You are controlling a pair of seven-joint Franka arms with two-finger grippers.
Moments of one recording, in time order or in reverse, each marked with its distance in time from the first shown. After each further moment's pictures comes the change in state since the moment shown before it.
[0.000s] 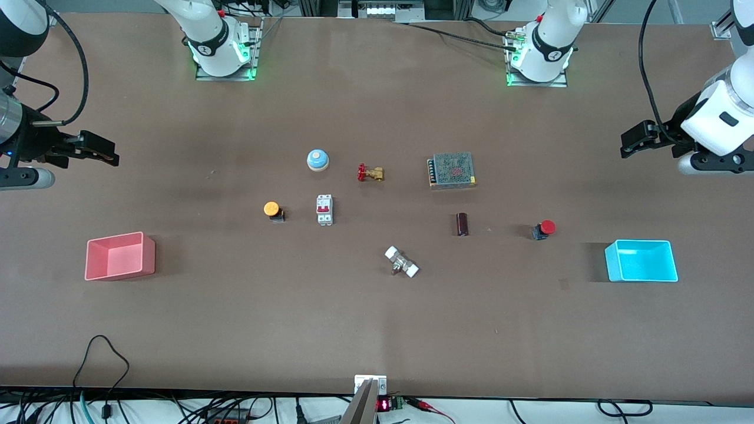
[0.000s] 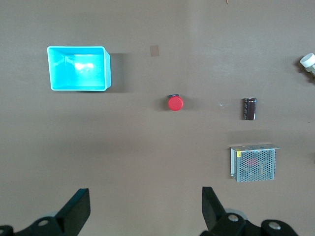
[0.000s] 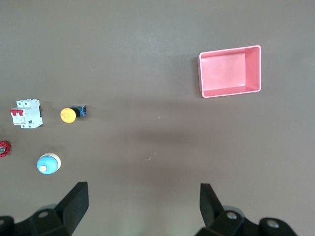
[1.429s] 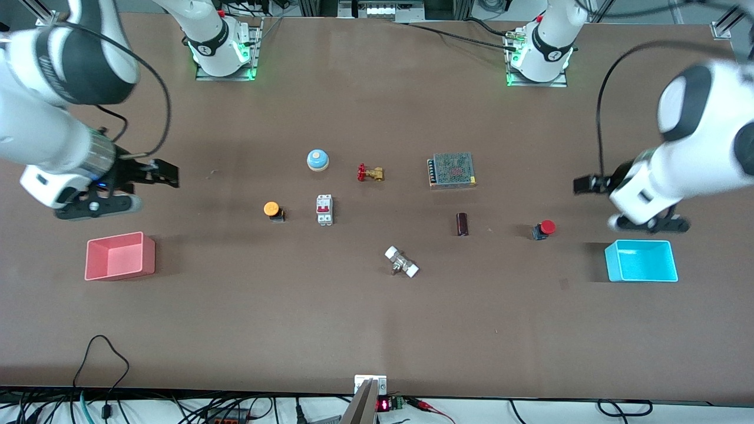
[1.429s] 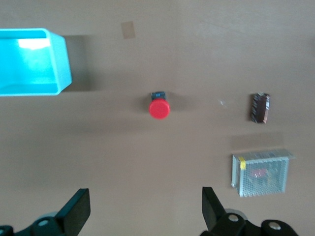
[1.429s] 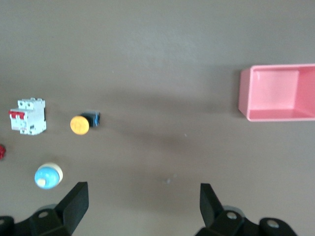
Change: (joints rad) left arm -0.039 0.284 0.002 0.000 -0.026 0.123 -0.008; right arm 0.116 0.033 0.014 -0.239 0.015 0.295 0.021
